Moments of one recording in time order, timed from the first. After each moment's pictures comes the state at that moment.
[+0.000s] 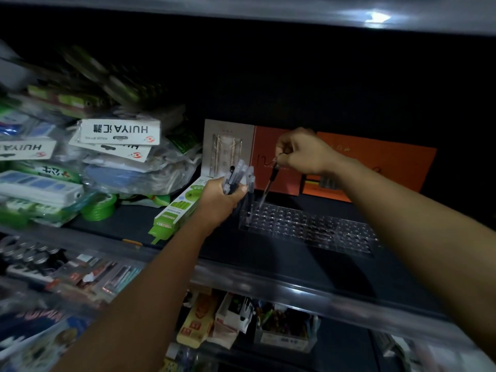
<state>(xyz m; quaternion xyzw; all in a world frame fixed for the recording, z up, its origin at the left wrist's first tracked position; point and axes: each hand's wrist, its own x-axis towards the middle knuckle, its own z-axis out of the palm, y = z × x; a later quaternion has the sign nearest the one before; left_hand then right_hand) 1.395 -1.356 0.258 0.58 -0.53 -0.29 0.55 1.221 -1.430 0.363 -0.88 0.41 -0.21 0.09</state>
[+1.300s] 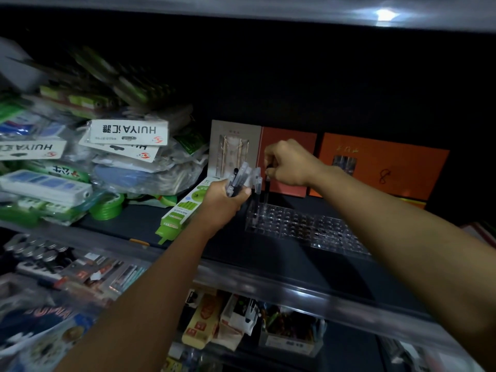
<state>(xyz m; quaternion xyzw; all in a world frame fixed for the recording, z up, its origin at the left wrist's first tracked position) 1.402 -1.353 0.256 0.56 -0.53 -0.31 0.56 1.254 -1.430 0.342 -0.90 0.40 -0.16 0.02</state>
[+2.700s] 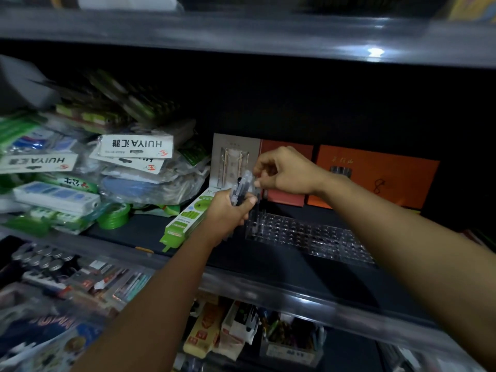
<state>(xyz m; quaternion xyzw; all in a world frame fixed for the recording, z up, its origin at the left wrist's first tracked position) 1.394 -1.344 0.264 0.54 -0.56 -0.30 0.56 1.248 -1.400 0.362 -0.91 0.32 -0.21 0.14</state>
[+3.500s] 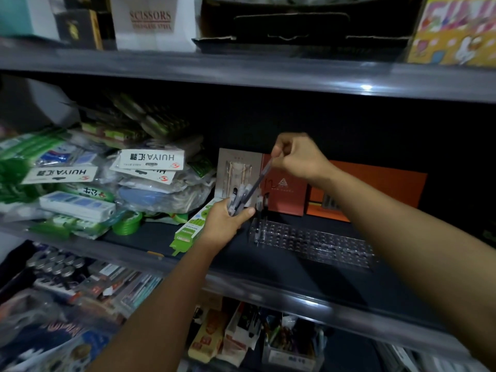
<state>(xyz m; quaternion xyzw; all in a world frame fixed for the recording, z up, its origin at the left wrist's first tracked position) 1.400 -1.311 0.271 0.54 -0.56 -0.27 0.57 1.244 -1.375 0.399 -0.81 0.40 -0.38 0.20</state>
